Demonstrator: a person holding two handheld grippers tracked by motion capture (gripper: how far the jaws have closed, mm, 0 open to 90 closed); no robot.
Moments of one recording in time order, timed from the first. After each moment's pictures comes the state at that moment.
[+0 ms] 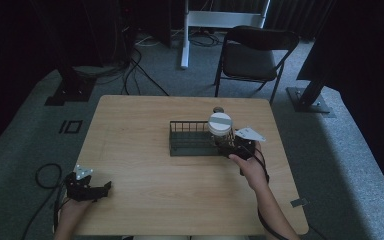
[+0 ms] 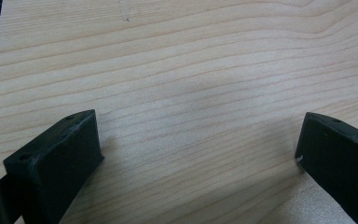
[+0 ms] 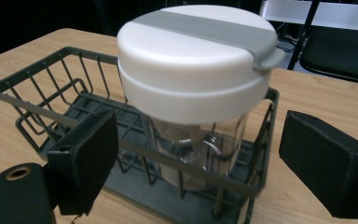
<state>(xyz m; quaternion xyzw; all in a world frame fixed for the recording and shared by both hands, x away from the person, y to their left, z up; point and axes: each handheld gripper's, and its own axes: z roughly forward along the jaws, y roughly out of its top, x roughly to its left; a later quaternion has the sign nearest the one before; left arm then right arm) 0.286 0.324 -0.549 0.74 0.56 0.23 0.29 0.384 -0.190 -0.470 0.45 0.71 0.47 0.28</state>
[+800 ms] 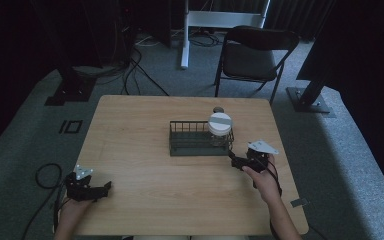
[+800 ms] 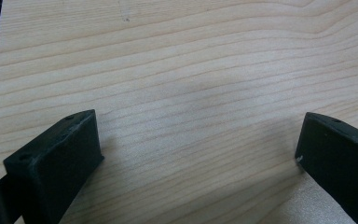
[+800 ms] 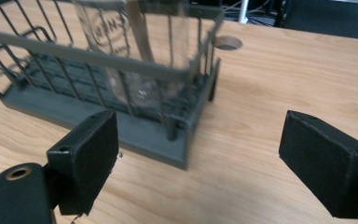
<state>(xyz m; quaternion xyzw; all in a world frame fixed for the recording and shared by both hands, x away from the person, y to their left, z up) 0.286 0.324 -0.549 0.74 0.56 0.23 0.29 0.360 -0.235 -0.503 0.48 0.71 0.44 0.27</state>
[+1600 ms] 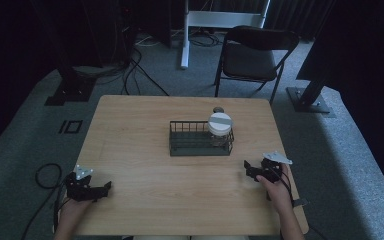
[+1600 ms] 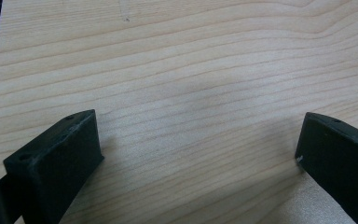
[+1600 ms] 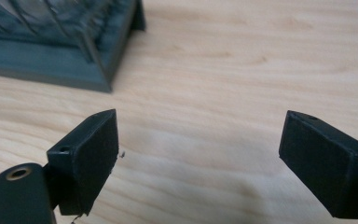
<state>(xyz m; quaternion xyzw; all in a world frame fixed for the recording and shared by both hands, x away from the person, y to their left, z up) 0.286 0.324 -0.549 0.74 0.56 0.23 0.29 0.343 -0.285 -0.539 0.55 0.70 0.38 0.26</state>
